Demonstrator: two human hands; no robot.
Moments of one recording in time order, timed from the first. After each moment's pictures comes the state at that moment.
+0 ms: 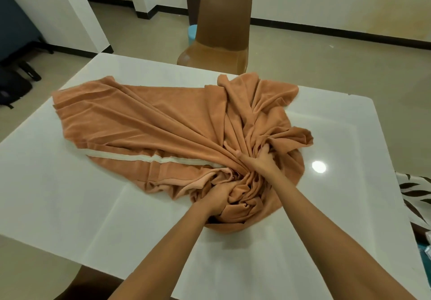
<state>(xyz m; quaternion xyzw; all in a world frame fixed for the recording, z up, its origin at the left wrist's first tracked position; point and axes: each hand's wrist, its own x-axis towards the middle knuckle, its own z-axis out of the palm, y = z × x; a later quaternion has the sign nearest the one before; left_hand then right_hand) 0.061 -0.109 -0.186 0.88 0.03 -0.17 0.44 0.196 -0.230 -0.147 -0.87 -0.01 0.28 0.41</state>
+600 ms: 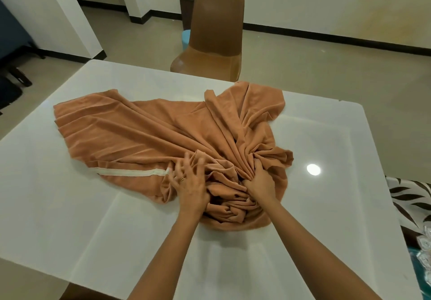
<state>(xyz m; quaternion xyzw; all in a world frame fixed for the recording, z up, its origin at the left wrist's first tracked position) 0.066 -0.094 -0.170 0.95 0.27 0.11 0.09 0.169 -0.252 -0.168 -0.93 -0.09 0.15 0.32</state>
